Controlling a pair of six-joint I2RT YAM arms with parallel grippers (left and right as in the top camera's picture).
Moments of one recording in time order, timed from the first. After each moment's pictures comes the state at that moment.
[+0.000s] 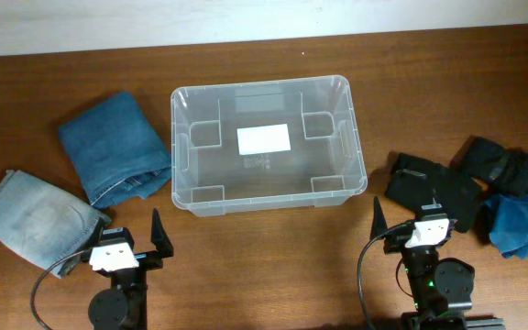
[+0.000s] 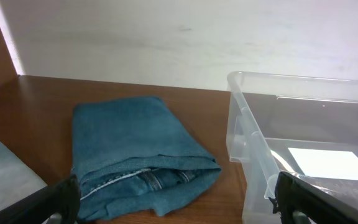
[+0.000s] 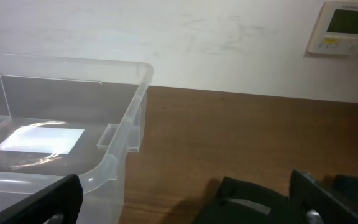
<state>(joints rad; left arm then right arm) -0.02 0.01 0.02 -0.08 -0.11 -0.07 -0.02 0.02 0.01 -0.07 -0.06 -0.07</state>
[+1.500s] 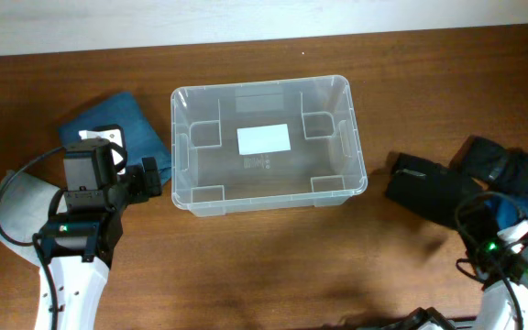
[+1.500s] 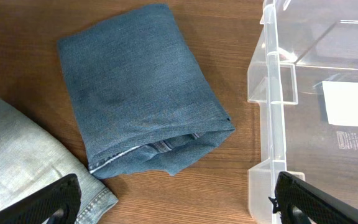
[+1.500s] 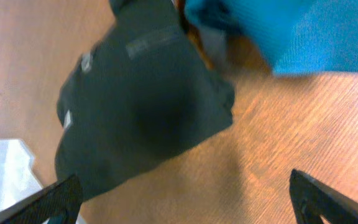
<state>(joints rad) -0.02 1.14 0.98 -0.65 -0.12 -0.07 -0.91 0.95 0.49 -0.57 -0.44 0.37</state>
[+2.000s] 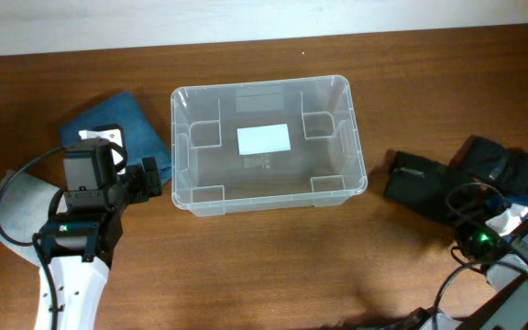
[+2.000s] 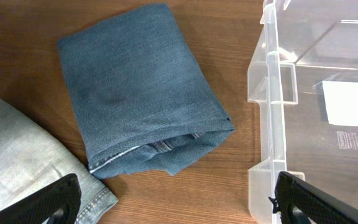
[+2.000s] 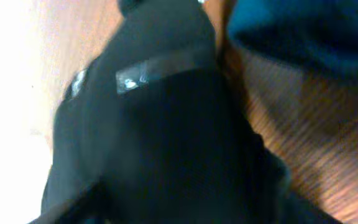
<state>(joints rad) -0.02 1.14 0.98 -0.65 -0.12 -0.07 -0.91 1.41 0.41 -0.02 -0.67 0.36</state>
